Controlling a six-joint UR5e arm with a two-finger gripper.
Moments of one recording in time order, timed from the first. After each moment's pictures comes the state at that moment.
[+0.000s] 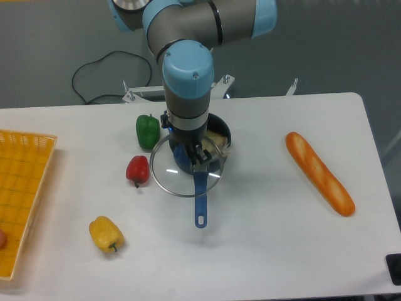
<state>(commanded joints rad) 2.37 -1.78 -1.58 -1.43 1.53 1.33</state>
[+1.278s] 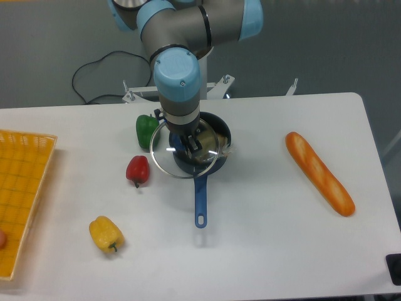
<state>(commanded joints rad) 2.37 -1.71 -1.70 -1.44 1.60 1.46</state>
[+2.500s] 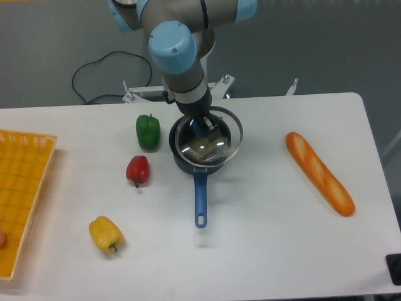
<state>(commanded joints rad) 2.38 -1.60 -1.88 -1.23 1.77 1.38</state>
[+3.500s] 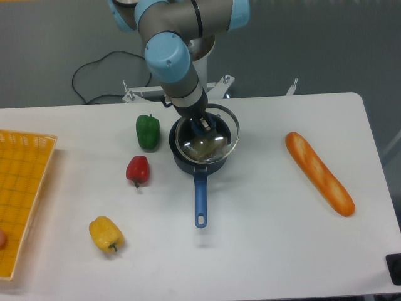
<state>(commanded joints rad) 2.36 -1.63 -1.92 -1.18 1.83 1.35</state>
